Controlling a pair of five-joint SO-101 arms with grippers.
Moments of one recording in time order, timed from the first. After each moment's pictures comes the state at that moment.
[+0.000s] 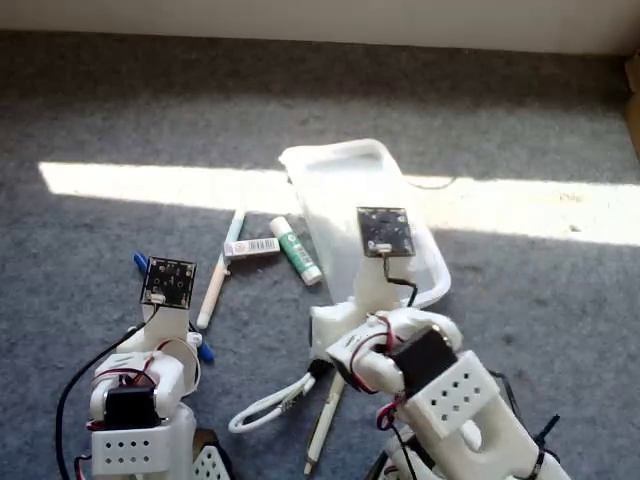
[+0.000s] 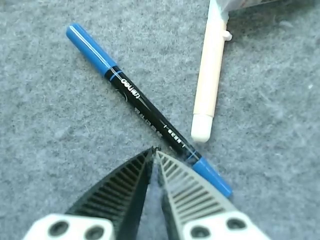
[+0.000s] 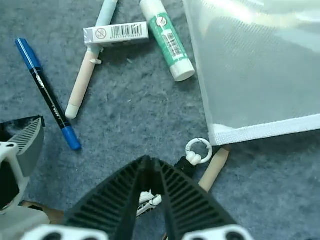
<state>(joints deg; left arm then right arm) -10.2 -103.3 96.0 74.4 -4.8 -40.9 -56.0 52.4 71.2 -29.3</state>
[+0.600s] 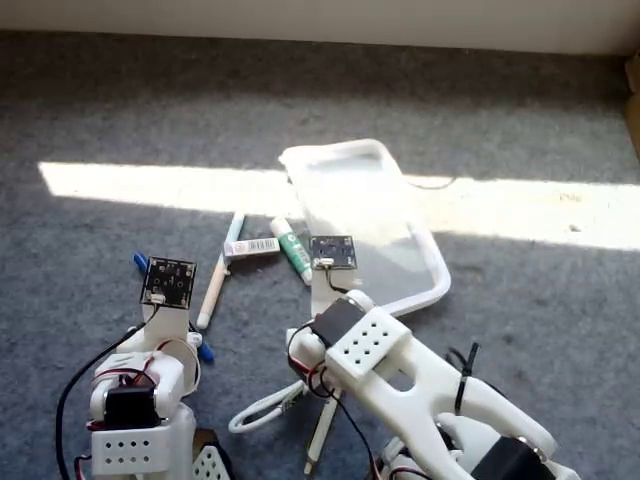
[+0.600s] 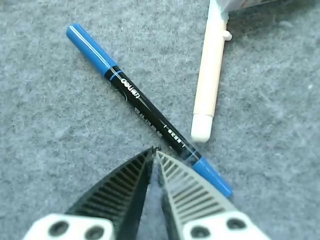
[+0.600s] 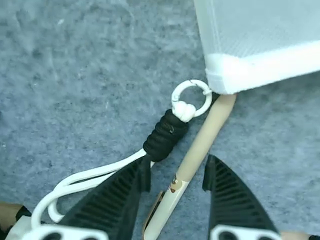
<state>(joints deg) -10.2 -103.3 96.0 74.4 -4.8 -49.1 -27.3 51.7 67.3 -40.1</state>
